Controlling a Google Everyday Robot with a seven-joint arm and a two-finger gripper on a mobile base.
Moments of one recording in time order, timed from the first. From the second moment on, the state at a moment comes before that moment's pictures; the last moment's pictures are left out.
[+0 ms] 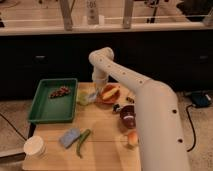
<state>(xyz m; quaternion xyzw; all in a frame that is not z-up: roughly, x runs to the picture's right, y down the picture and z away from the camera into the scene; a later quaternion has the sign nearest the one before) -0.029 0.016 0.894 -0.28 -0.21 -0.43 0.83</state>
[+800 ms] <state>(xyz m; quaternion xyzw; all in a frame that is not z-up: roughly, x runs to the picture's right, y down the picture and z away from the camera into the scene) -0.055 0.014 0.885 -0.26 -0.23 -0.48 0.80</state>
